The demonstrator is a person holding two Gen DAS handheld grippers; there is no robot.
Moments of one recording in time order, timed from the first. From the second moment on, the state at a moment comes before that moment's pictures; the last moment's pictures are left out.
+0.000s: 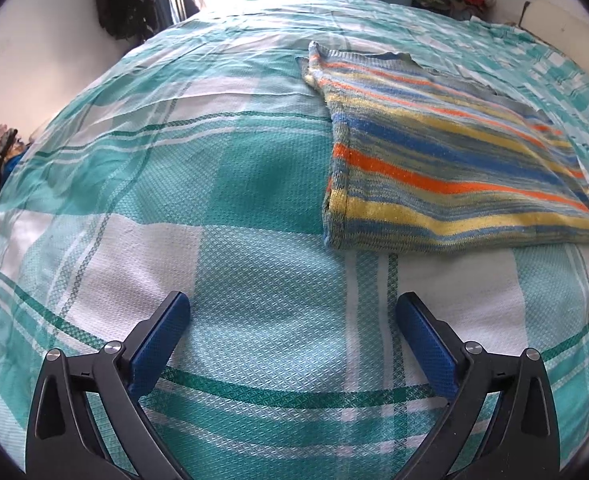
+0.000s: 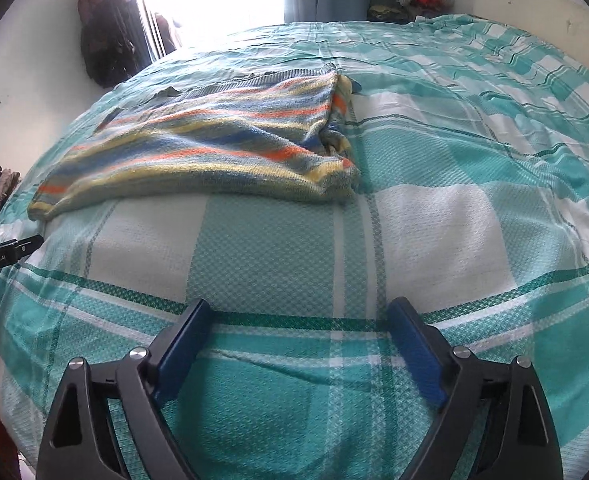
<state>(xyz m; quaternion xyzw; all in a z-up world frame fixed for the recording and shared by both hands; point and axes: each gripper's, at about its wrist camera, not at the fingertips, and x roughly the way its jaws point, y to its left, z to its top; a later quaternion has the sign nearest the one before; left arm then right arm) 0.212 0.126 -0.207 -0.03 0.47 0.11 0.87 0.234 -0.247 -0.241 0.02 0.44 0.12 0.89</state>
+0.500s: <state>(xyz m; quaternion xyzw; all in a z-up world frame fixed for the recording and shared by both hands) 0.212 0.123 -0.209 -0.02 0.47 0.11 0.87 0.234 -0.243 -0.244 0.01 0.42 0.12 0.90</state>
